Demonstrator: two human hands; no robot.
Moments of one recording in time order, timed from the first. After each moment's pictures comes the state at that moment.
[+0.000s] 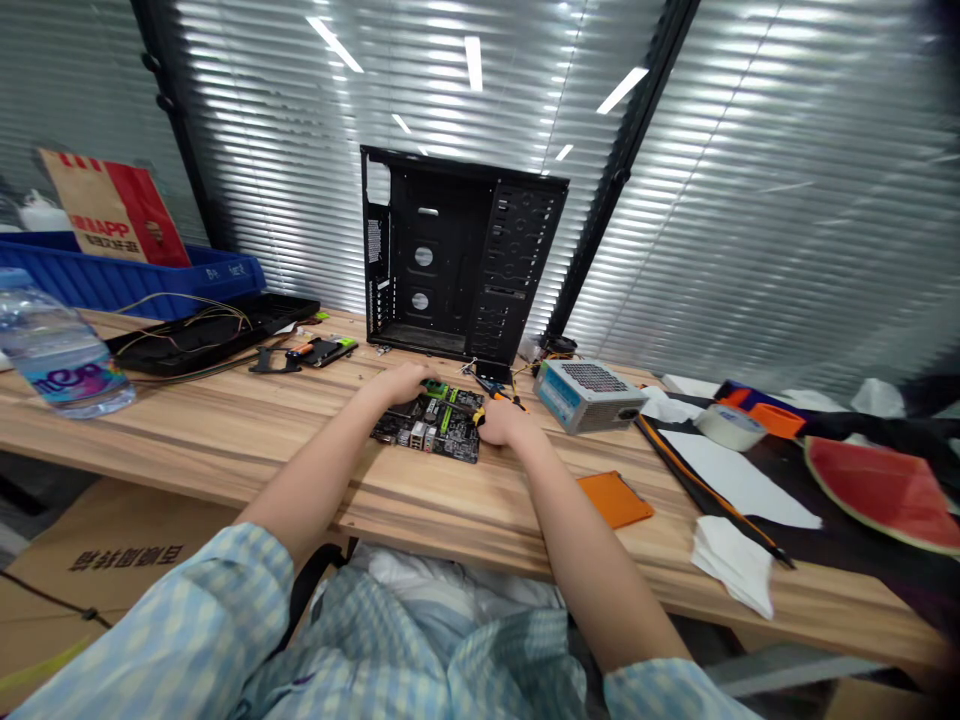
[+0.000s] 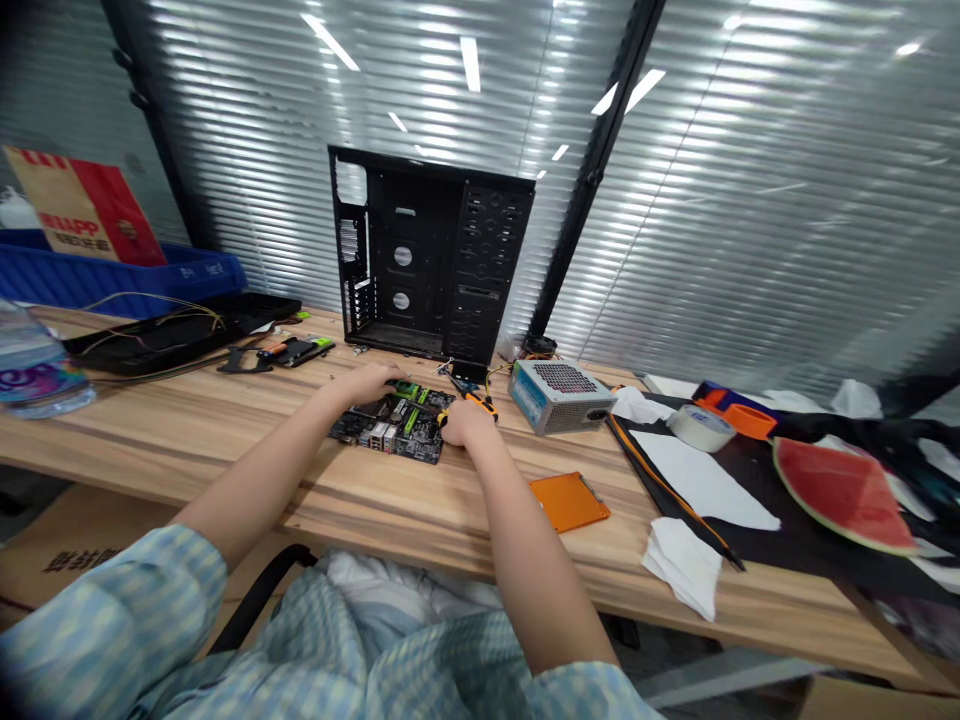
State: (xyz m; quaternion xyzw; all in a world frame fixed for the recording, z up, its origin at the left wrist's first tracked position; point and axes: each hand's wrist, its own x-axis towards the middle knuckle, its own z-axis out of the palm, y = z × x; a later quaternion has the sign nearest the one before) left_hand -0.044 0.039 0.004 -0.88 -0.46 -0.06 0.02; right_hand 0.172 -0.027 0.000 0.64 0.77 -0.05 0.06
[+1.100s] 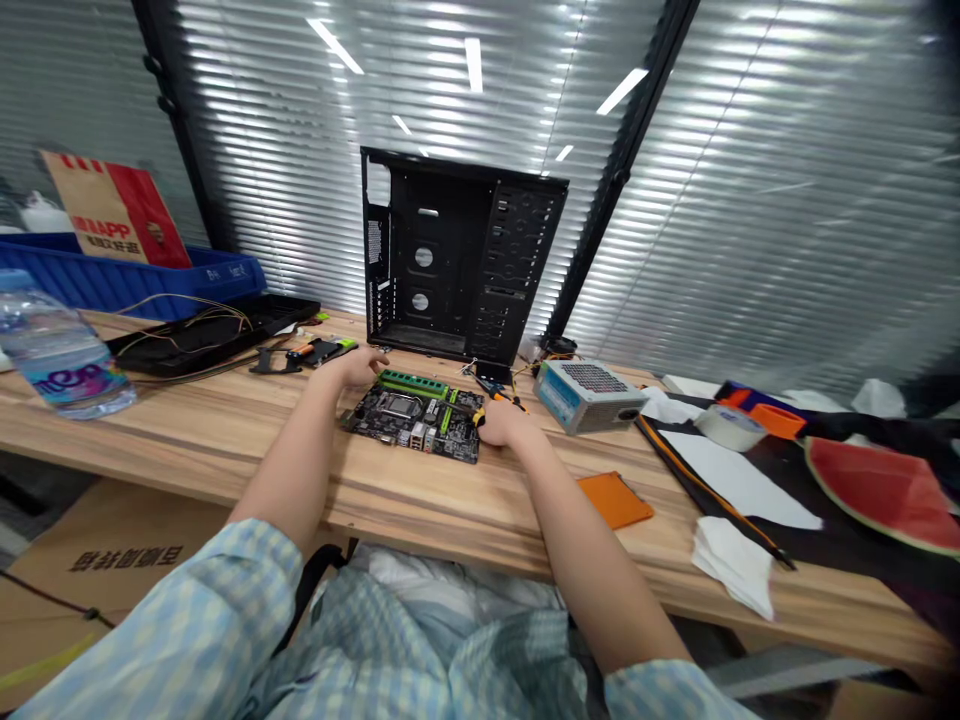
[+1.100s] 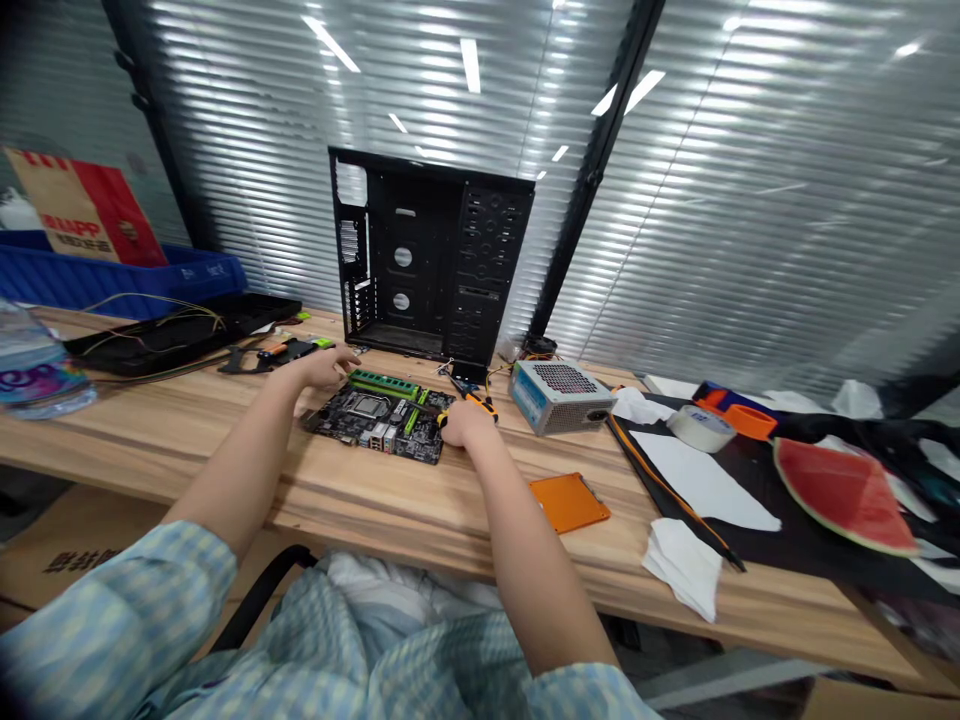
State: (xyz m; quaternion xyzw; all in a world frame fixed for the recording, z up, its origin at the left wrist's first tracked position) left_hand -0.122 0.051 0.018 -0.78 -0.62 -0.06 -0.08; right_hand 0.171 -0.030 0.003 0.64 0.77 -0.05 0.06
